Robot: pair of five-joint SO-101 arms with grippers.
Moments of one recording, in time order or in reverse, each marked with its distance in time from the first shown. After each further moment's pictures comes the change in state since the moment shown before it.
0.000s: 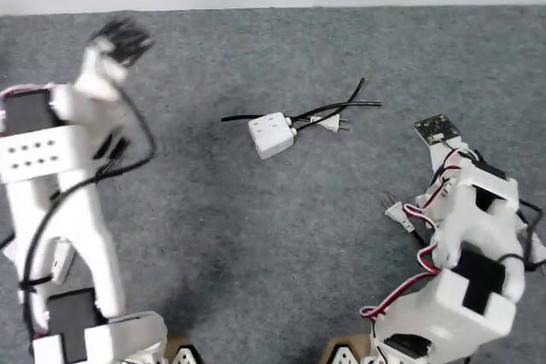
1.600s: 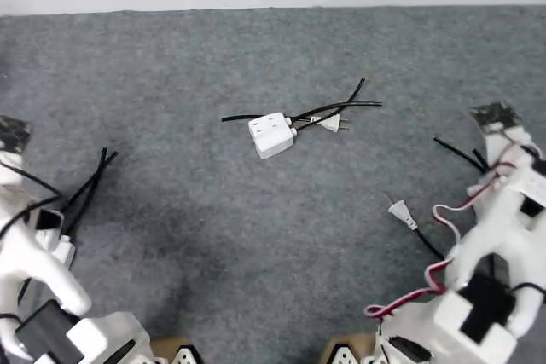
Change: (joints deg) left arm -33.2 -0.5 36.7 -36.9 -8.8; right arm 8.5 -11.0 -10.5 11.8 6.6
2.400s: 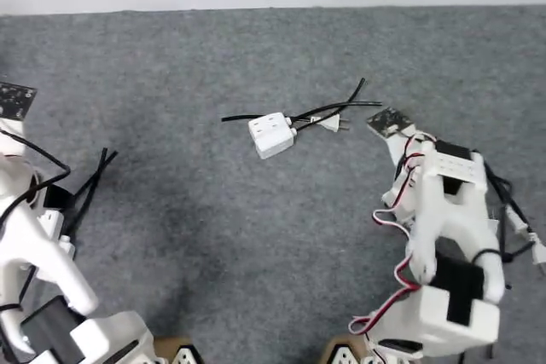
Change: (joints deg) left arm 6.6 0.0 -14.2 19.2 7.8; right arm -20.8 5.5 9.5 0.2 -6.9
